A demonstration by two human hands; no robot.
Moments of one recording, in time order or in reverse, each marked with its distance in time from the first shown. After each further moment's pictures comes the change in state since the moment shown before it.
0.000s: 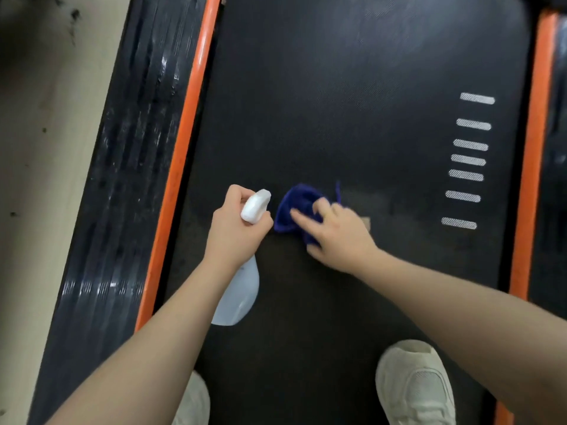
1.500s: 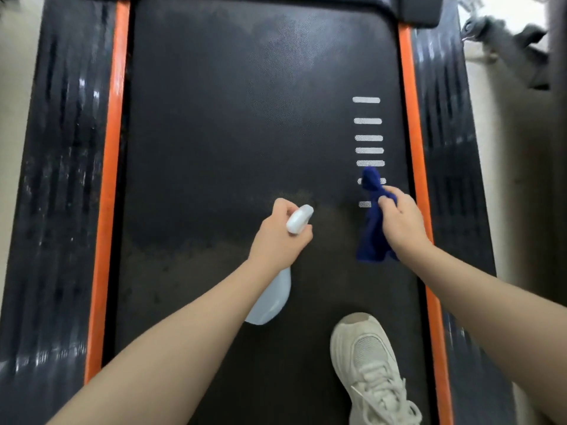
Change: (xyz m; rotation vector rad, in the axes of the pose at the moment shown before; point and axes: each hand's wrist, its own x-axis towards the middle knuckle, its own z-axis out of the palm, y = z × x) left_hand -0.037 0.070 0.109 0.055 -0.381 0.193; right_hand -0.128 0.092 -0.067 0.727 0.382 1.078
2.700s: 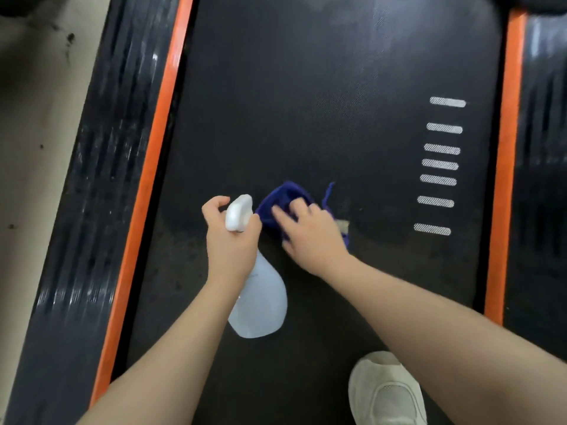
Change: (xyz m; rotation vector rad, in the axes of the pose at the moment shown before) left_hand -0.010 -0.048 -0.051 -0.289 0.654 -0.210; right_hand -0.014 -0.063 0.155 -0.645 -0.232 -0.969
